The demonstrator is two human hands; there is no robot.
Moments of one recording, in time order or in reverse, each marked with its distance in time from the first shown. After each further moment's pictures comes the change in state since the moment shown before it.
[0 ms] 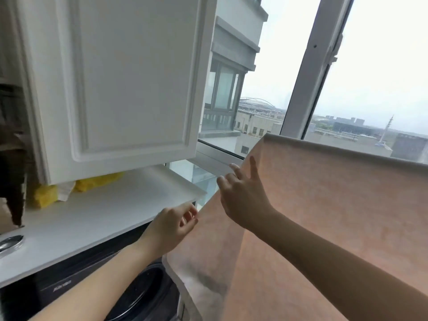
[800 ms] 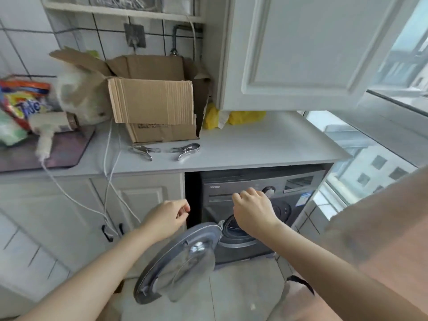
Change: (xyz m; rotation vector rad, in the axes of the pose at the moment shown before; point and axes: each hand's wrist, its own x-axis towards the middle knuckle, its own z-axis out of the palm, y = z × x) left_hand -0.296 -0.102 -0.114 0.423 -0.049 -0.836; right_hand -0.040 -0.295 0.042 0.574 -0.194 -0.489
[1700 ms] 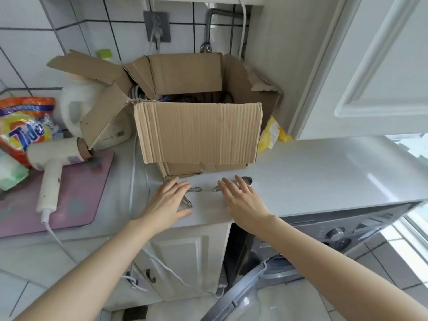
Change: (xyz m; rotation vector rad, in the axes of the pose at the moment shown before) left_hand 0.181 -0.188 -0.090 0.258 0.055 0.112; right_hand 0.266 -0.074 0.066 0.129 -0.119 -0.180
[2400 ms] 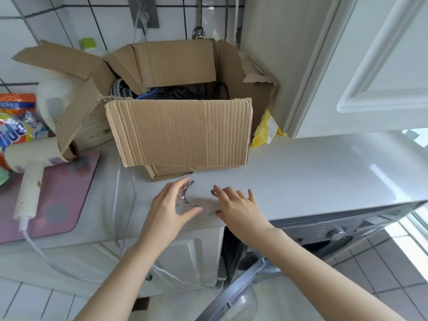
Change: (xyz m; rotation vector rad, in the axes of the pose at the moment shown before) left_hand -0.004 0.054 0.005 -0.513 0.420 -0.124; right_hand -0.007 0.000 -0.003 0.256 0.015 0.103
